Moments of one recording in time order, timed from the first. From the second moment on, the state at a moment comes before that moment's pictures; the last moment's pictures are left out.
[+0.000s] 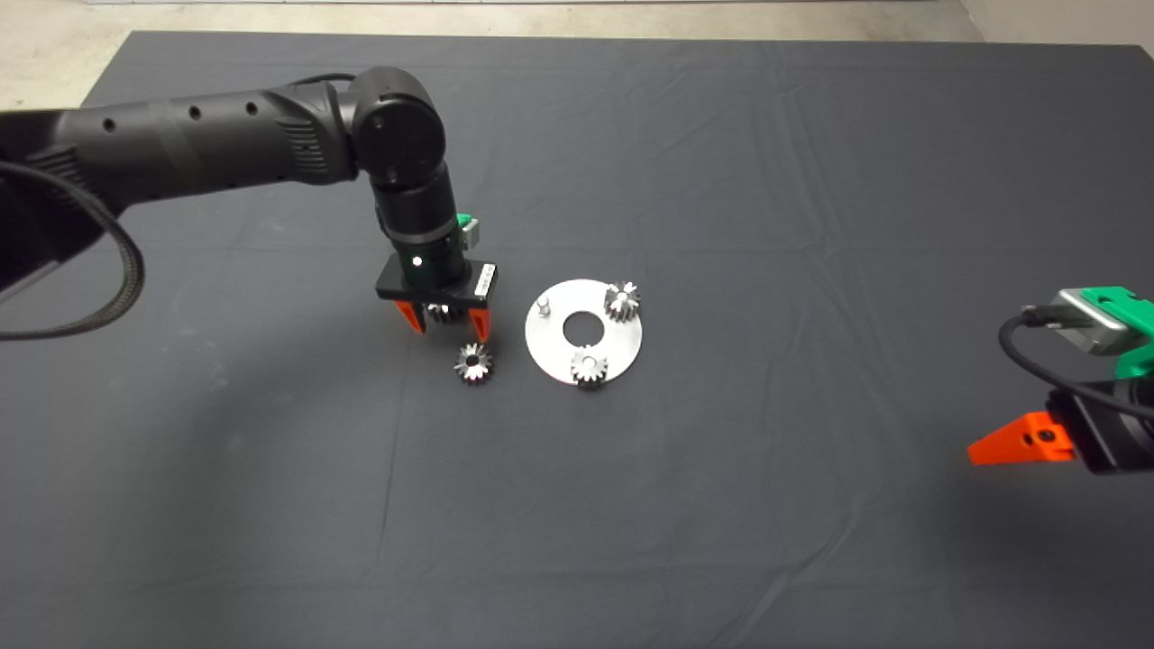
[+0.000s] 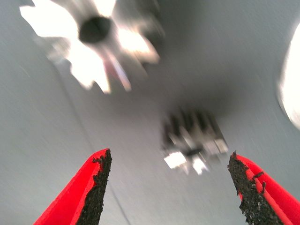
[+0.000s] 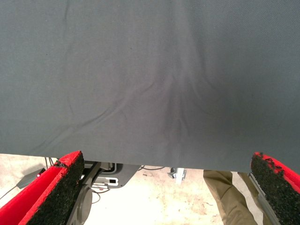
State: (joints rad) left arm -0.42 2.63 -1.35 0.09 1.51 -1.15; right arm 0.62 1.90 -0.42 -0.06 -1.53 1.48
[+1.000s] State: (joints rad) left arm -0.42 2.58 -1.18 0.25 1.46 -1.34; right arm 0.62 1.90 -0.42 -0.06 -1.53 1.48
